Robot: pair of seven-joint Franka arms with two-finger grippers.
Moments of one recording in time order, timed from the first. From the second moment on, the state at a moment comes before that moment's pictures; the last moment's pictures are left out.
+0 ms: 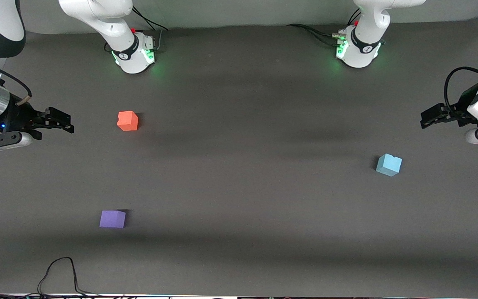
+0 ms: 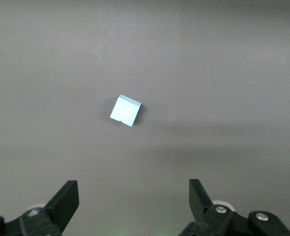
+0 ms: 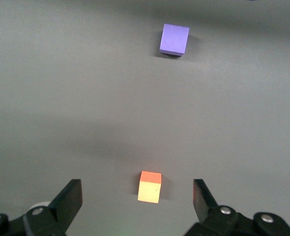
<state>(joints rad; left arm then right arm) -0.03 0.02 0.00 -1.65 0.00 1.60 -0.06 -0.03 0.03 0.06 -1.65 0.05 1.63 -0.12</state>
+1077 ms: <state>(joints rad) -0.01 -0.06 0.04 -1.76 0.02 1.61 0.26 -0.03 0.03 0.06 -1.65 0.05 1.63 -0.12</state>
